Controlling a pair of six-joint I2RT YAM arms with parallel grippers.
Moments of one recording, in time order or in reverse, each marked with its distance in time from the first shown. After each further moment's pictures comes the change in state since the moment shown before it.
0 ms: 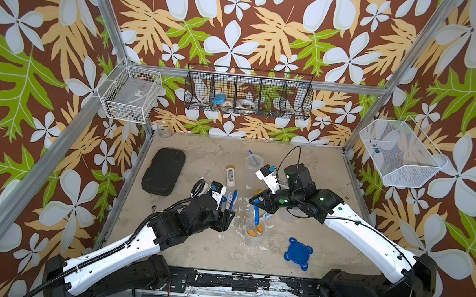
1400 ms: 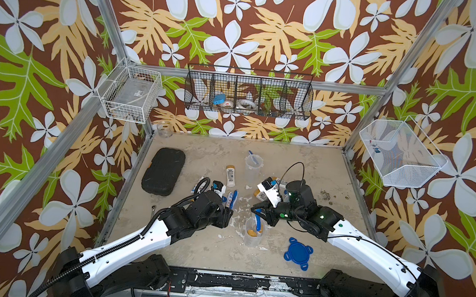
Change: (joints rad) left arm 0.068 0.096 -0.020 0.023 0.013 -0.015; right arm 0.052 -0.110 -0.250 0.224 0.113 -0.048
